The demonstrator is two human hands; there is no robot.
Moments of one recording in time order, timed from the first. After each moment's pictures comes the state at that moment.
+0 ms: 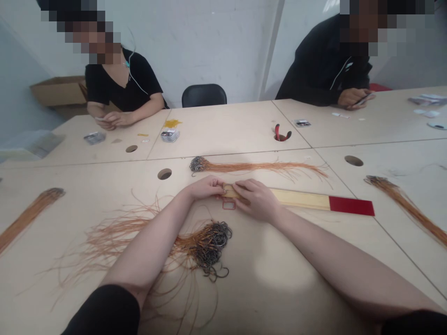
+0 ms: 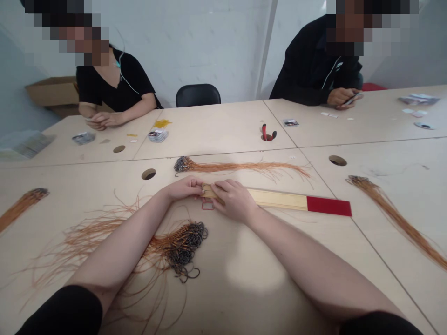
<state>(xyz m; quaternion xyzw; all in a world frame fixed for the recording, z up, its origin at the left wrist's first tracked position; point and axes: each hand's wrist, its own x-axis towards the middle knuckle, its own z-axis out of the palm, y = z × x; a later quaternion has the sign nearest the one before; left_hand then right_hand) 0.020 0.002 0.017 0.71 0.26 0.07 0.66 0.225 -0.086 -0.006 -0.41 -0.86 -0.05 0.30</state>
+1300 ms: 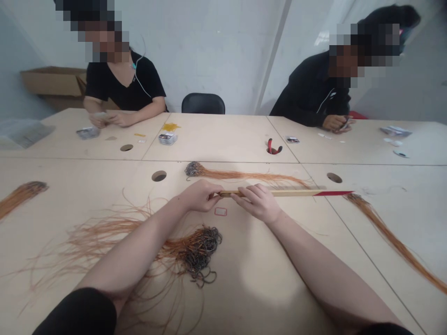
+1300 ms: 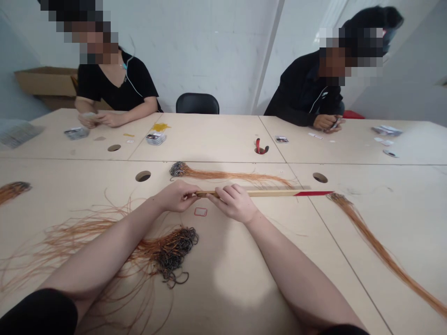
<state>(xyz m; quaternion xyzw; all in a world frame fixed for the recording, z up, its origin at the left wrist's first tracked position) 0.020 -0.033 0.055 0.95 0.20 0.18 0.15 0.253 -0.079 0.011 -0.28 -0.86 -0.31 0.30</state>
